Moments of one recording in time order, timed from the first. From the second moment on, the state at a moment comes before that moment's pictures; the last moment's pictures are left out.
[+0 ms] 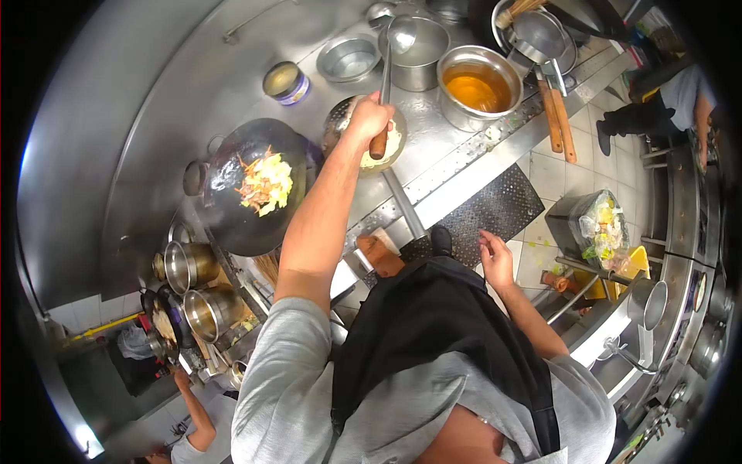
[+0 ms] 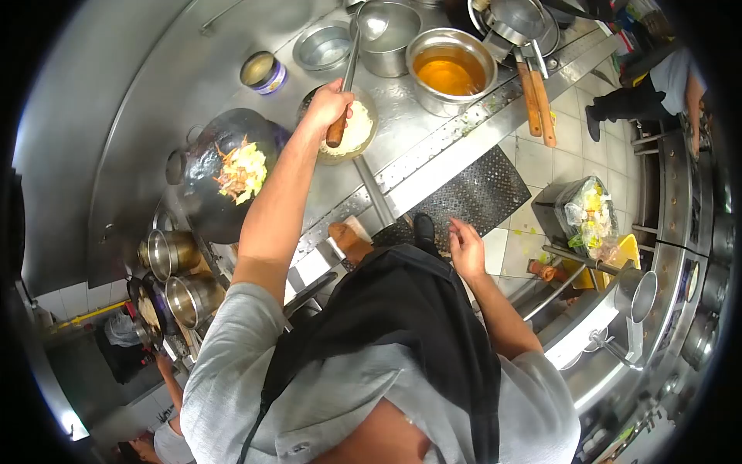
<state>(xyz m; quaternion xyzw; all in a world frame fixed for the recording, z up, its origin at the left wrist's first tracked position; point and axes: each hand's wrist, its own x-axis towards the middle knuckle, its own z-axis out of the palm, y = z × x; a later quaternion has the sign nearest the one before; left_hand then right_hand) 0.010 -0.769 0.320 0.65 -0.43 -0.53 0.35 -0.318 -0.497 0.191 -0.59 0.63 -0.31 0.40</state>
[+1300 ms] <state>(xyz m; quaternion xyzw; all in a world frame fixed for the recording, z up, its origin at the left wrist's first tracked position) 0.158 -0.488 0.376 0.22 0.00 -0.71 0.67 -0.166 -0.598 0.178 -0.32 0.48 -0.13 0.81</state>
